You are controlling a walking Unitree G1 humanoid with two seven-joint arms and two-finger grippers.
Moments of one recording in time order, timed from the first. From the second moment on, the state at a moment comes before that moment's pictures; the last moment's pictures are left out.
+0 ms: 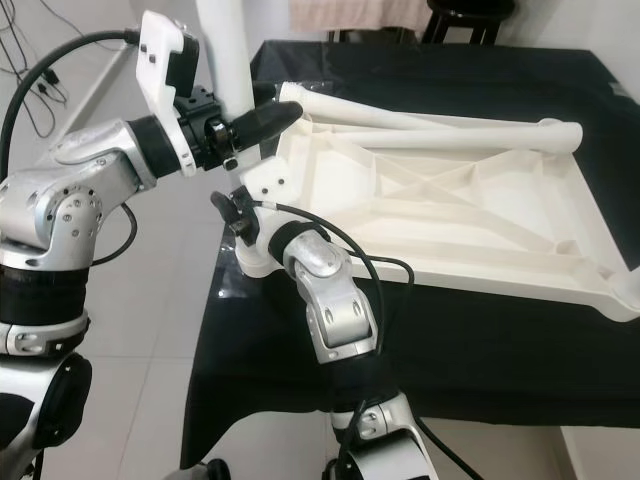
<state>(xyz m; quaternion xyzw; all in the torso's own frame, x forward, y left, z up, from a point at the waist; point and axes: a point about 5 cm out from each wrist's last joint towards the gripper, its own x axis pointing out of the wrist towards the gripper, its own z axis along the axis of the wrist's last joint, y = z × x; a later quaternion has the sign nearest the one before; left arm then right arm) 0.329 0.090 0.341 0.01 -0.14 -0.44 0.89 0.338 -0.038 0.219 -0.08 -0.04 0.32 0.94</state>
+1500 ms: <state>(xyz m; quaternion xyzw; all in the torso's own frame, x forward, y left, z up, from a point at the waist) 0.324 0.090 0.352 0.04 -0.17 -0.47 0.87 0.372 -0.058 0.256 -0.08 -0.04 0.43 0.90</state>
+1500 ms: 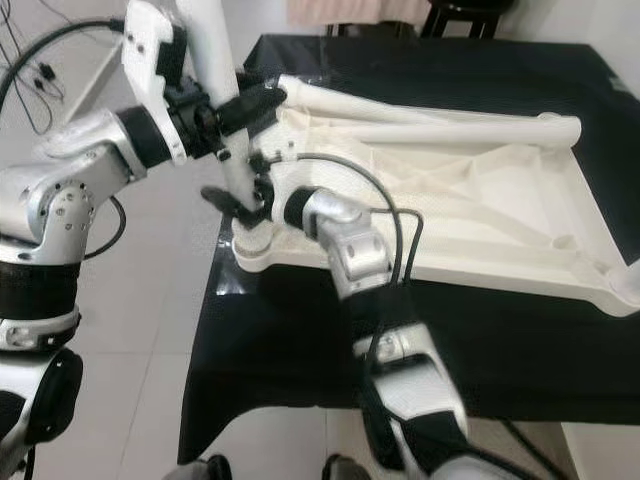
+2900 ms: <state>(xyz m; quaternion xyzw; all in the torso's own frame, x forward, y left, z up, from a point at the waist) 0.310 0.108 0.359 0.00 -0.19 -0.54 0.82 0.370 -0.039 0.271 -0.07 -0.09 0.60 0.79</state>
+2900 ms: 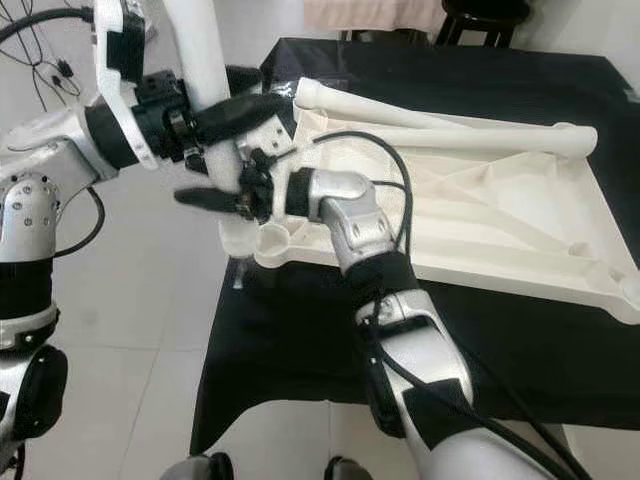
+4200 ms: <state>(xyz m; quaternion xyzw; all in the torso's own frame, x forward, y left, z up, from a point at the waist) 0.175 0.135 0.183 0.09 0.04 -0.35 0.93 0.363 -0.058 0.297 -0.06 -0.15 0.67 0.72</state>
